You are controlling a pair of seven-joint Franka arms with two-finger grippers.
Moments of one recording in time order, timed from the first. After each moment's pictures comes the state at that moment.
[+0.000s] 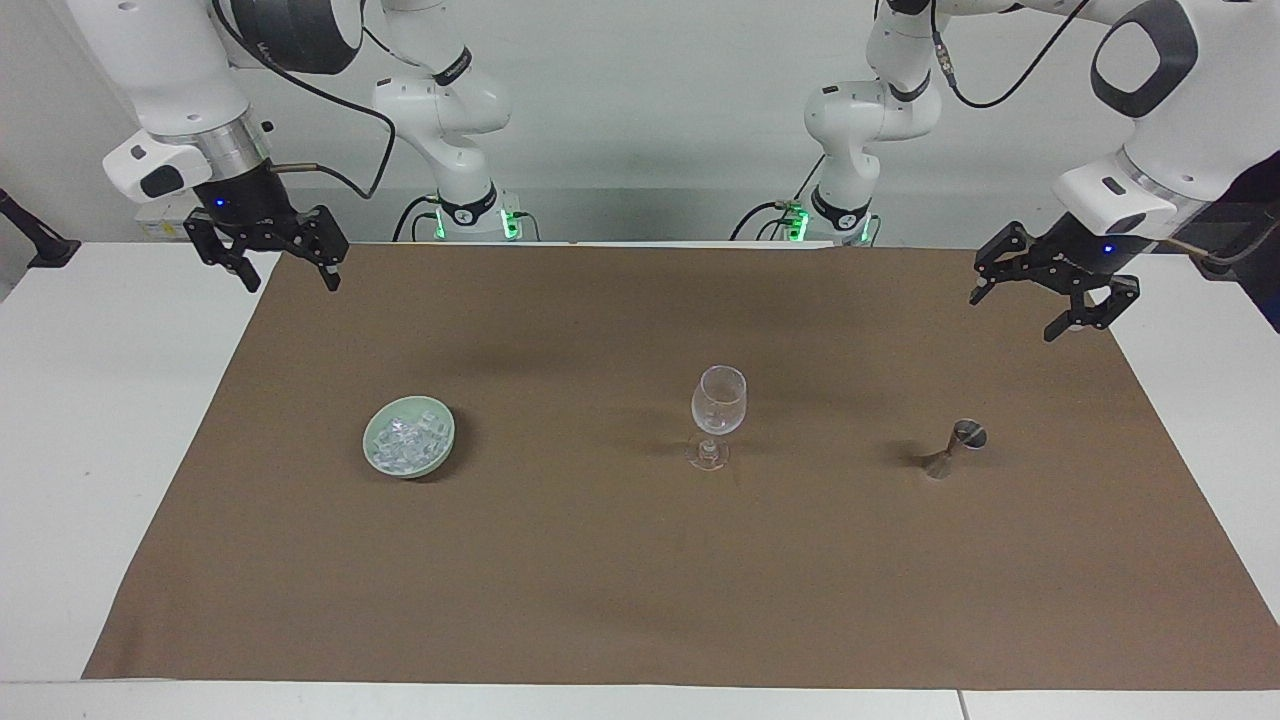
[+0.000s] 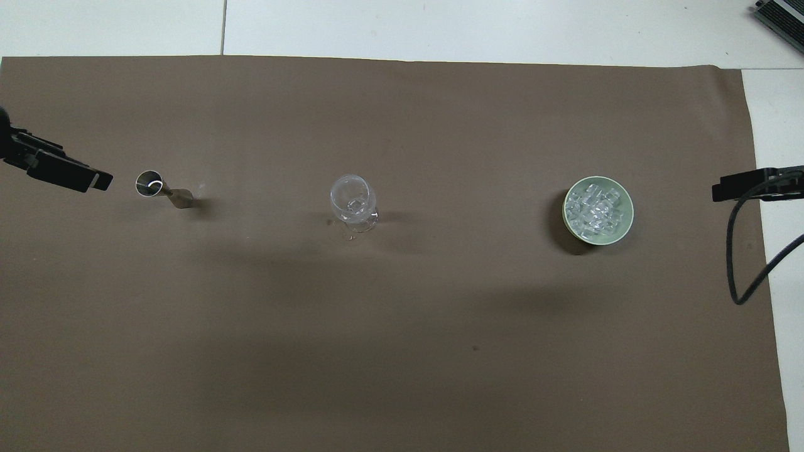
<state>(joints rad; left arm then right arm) 0.05 0.15 -0.02 -1.43 -0.23 1.56 0.60 0.06 -0.03 -0.14 -1.64 0.01 1.70 -0.09</state>
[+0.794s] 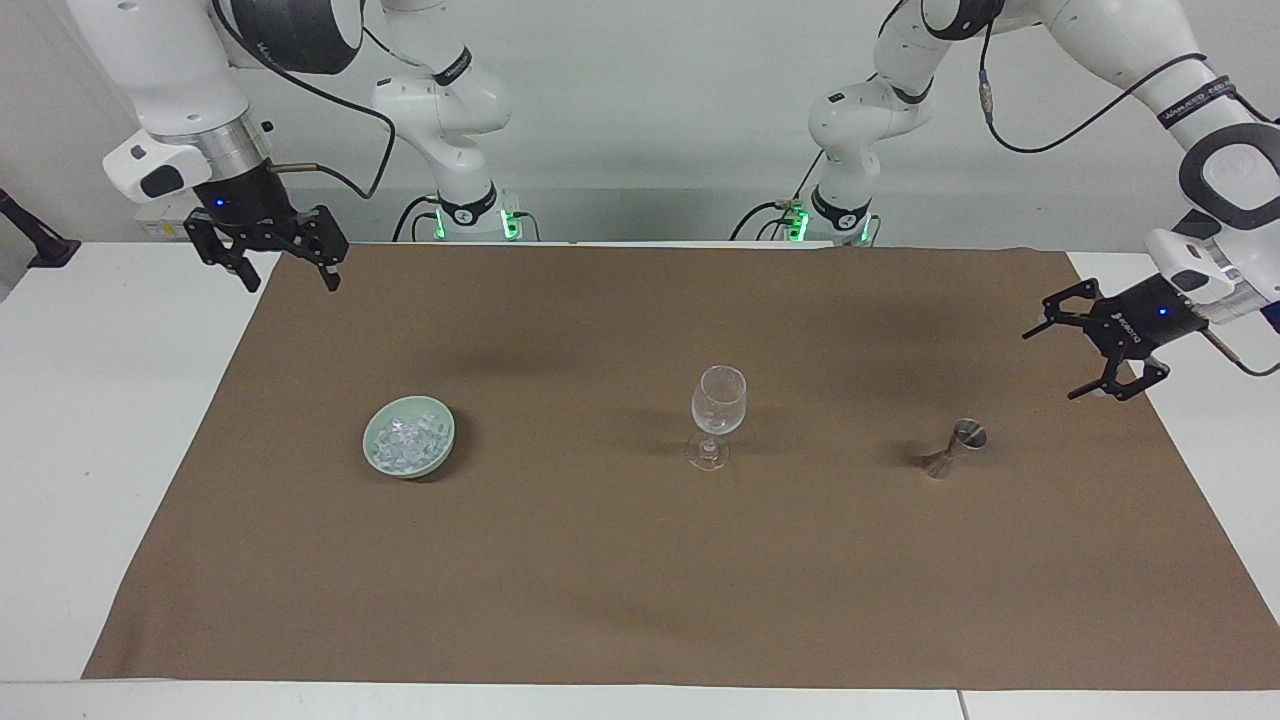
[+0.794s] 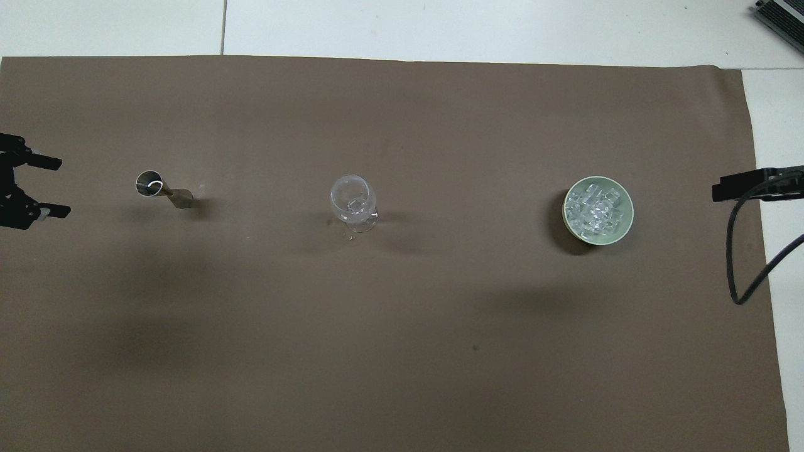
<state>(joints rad) 0.33 0.29 -0.02 -1.57 -0.55 1.64 1.55 0.06 -0.03 -0.14 -1.64 0.01 1.70 -0.09</state>
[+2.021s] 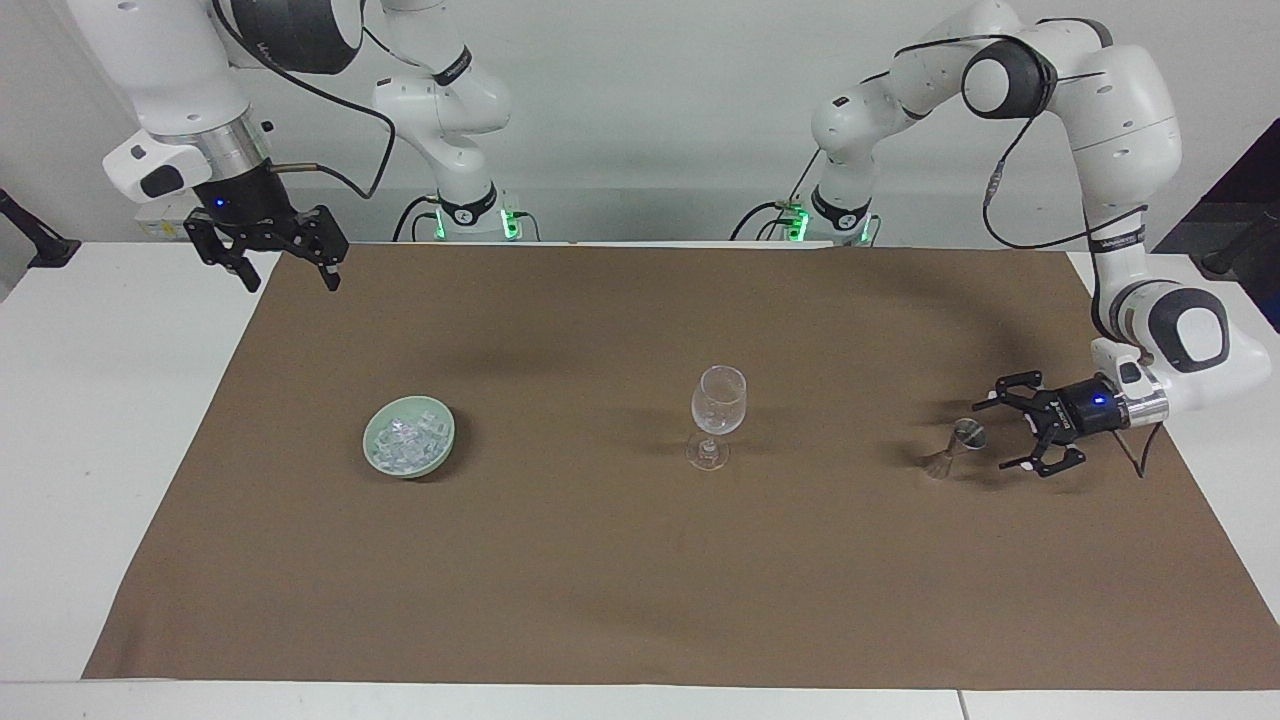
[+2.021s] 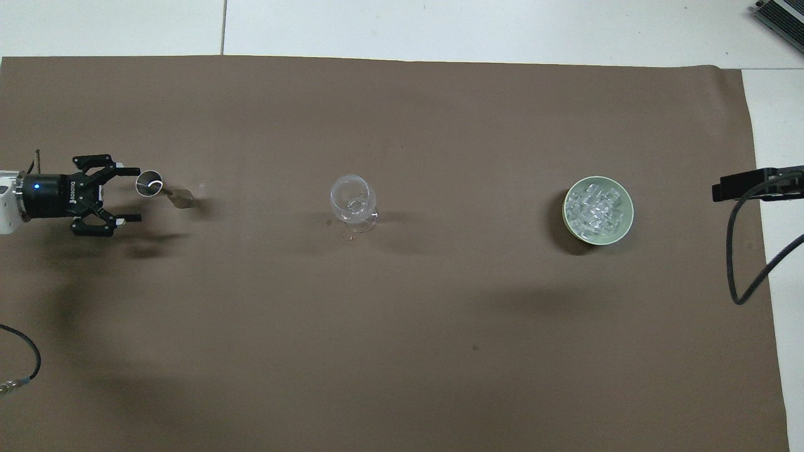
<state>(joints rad) 0.46 0.64 -0.07 -1.63 -1.04 1.60 2.18 0.06 -0.03 -0.14 -1.64 0.01 1.70 -0.09</state>
